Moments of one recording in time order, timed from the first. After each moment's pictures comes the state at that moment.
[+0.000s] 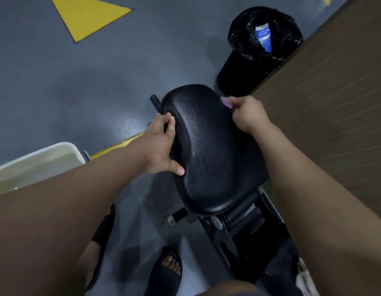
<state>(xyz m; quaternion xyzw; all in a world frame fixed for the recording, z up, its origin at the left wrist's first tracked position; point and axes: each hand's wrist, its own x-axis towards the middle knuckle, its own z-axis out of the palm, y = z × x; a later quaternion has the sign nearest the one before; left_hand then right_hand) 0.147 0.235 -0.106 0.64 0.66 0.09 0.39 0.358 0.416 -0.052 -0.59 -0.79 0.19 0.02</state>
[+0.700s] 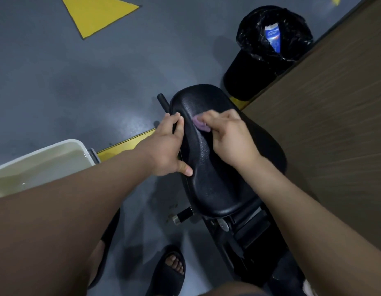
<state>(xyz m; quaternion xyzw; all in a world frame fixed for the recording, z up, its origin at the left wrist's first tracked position) 0.148 0.231 -0.107 0.64 0.66 0.10 0.38 0.330 0.329 -0.073 -0.33 -0.93 0.10 0.12</state>
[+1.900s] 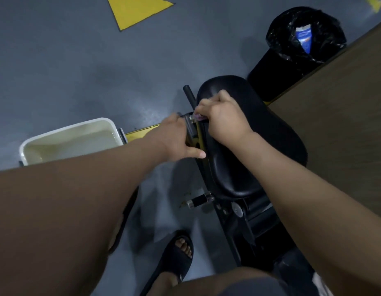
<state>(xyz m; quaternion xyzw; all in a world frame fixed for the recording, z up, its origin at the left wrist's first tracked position) 0.138 0.179 -0.085 0.57 0.74 0.08 0.35 0.266 0.316 -0.089 -0.27 -0.96 0.02 -0.02</state>
